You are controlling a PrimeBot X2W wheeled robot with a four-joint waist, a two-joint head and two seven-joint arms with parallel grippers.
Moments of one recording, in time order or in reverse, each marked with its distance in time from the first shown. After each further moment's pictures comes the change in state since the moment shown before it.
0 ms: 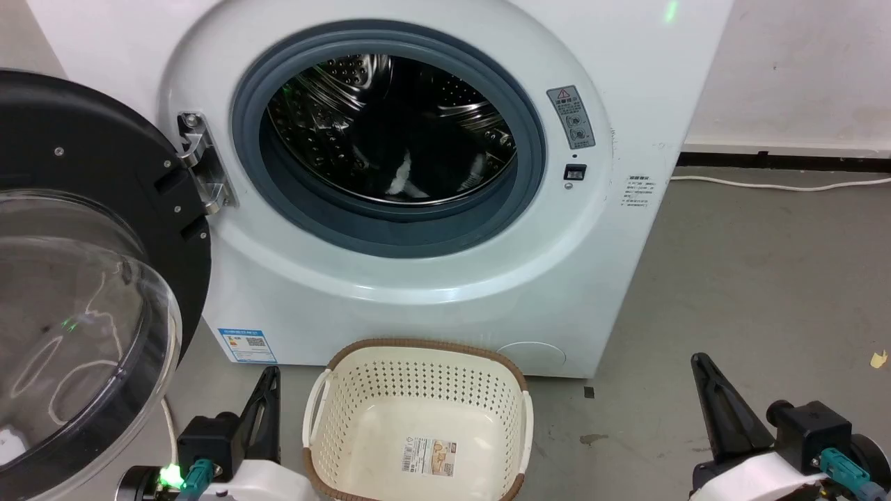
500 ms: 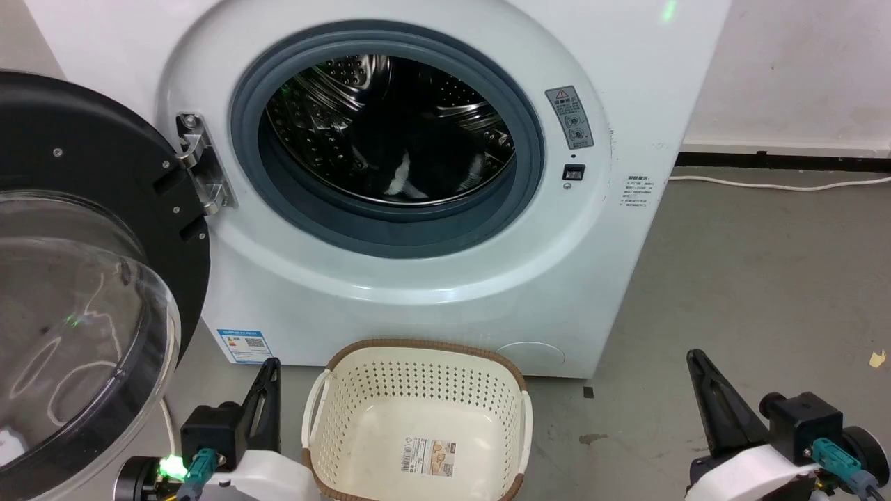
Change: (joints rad) left arm -0.013 -0.006 0.002 -0.020 0.028 0.005 0.031; right arm -0.015 0.000 0.004 0.000 -0.018 0.000 0.031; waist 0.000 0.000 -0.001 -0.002
